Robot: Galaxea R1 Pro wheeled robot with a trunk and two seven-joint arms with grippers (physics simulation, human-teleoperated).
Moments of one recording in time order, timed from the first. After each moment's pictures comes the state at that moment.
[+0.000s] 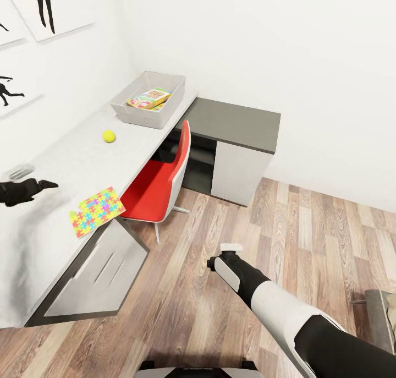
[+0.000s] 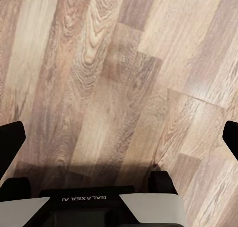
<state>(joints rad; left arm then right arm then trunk) -1.20 0.65 0.09 -0.69 0.48 0.99 -0.30 -0.92 0.17 0.62 -0.43 -0.75 0.47 -0.51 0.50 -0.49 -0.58</state>
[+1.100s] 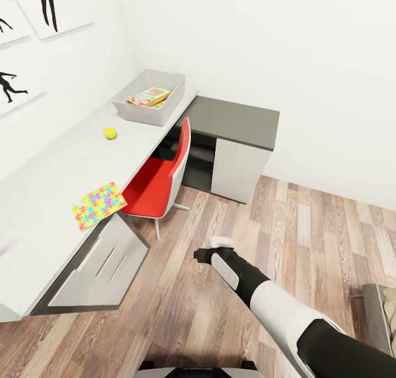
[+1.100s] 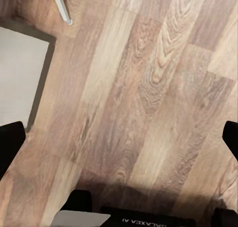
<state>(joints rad) -0.88 1.05 0.08 -0.40 0.36 0.77 -1.22 -0.90 0.17 0.61 -0.53 -0.77 0.42 -0.31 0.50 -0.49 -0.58</state>
